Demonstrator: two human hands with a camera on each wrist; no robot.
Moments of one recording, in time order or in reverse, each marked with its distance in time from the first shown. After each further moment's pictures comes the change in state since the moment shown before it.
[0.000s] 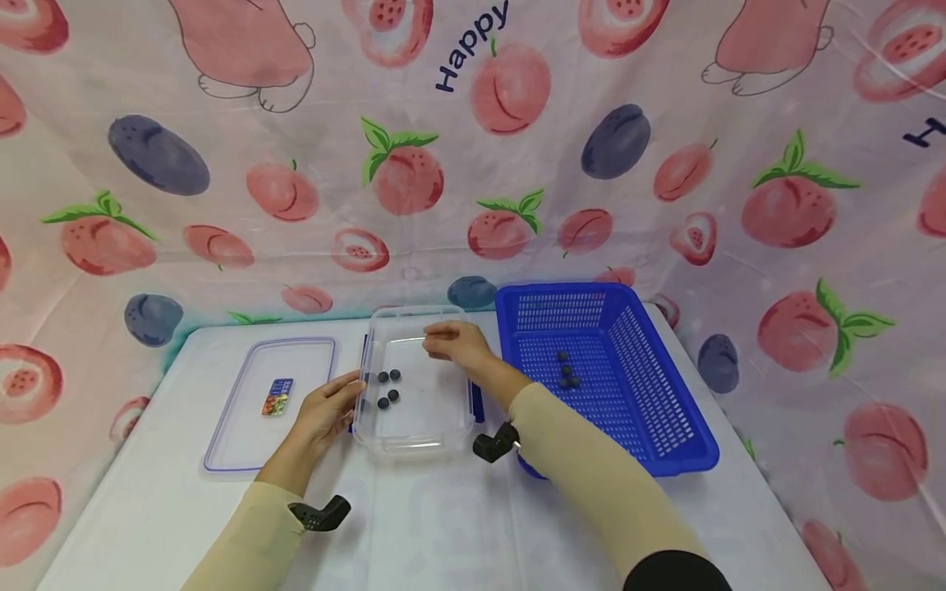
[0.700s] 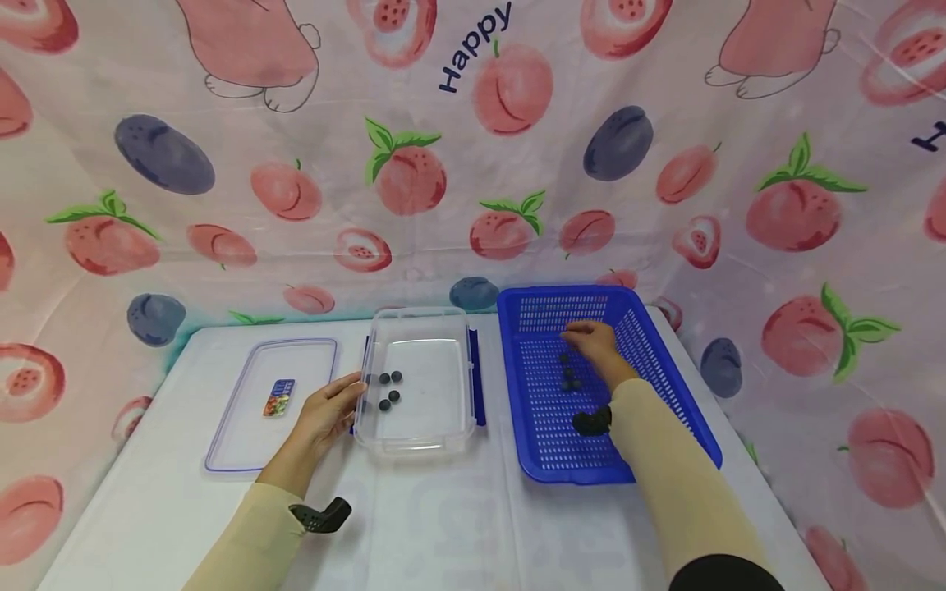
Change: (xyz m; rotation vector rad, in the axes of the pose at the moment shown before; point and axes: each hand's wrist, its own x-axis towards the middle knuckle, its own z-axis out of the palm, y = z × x) left_hand -0.004 -0.004 0.002 -0.011 0.013 0.008; right_hand -0.028 0.031 -0.192 -0.364 0.300 0.108
